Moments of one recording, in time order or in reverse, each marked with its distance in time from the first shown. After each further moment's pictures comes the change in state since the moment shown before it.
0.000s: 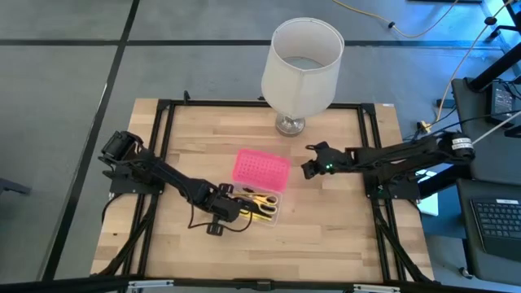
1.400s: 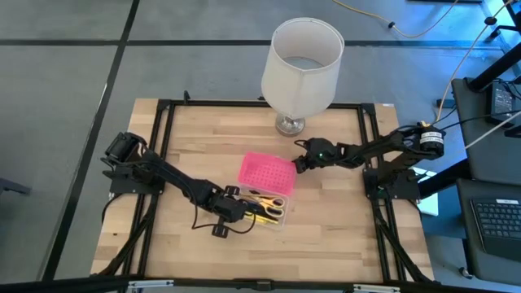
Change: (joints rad) left arm 0.024 0.047 0.003 0.131 0.010 0.045; right arm -0.194 0.336 -0.068 0.513 -0.242 -0.156
